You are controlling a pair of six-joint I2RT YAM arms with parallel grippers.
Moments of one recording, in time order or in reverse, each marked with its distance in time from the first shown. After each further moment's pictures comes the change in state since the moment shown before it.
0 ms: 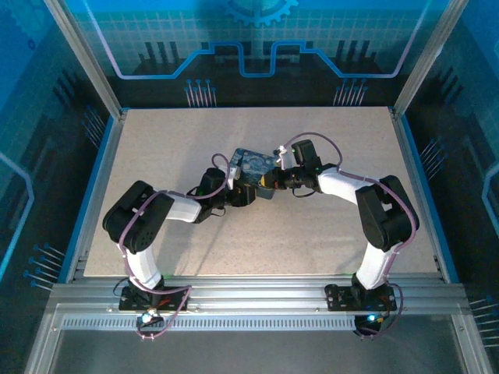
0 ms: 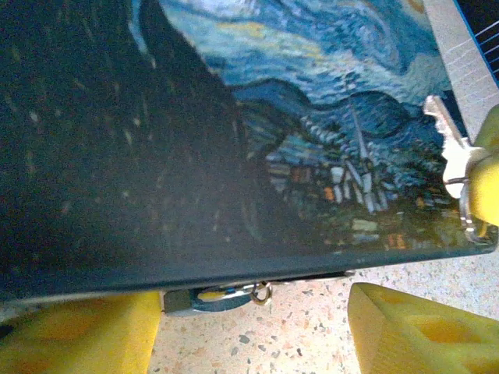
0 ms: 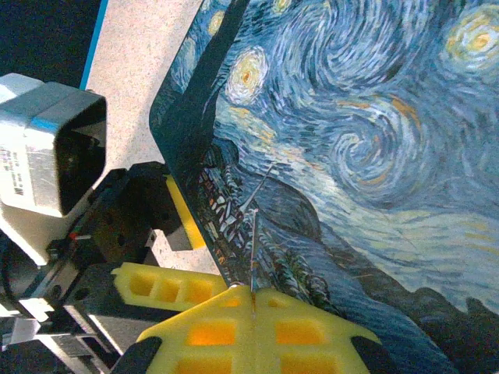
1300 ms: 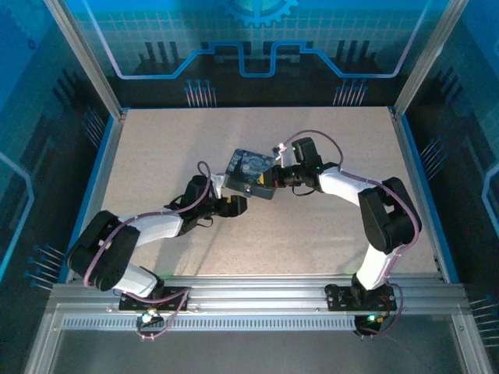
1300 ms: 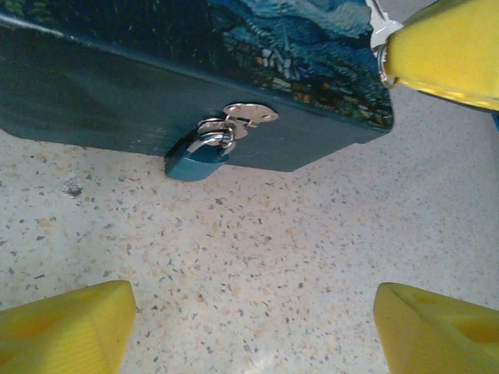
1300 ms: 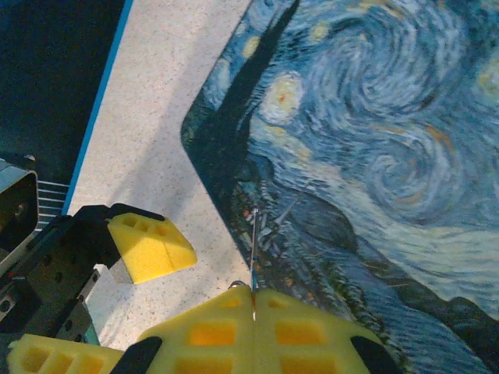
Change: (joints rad) left arm 0.000 -0.338 -0.158 -0.222 0.006 -0.013; right arm 0.004 -0.025 0.011 -0.003 -0.017 0.000
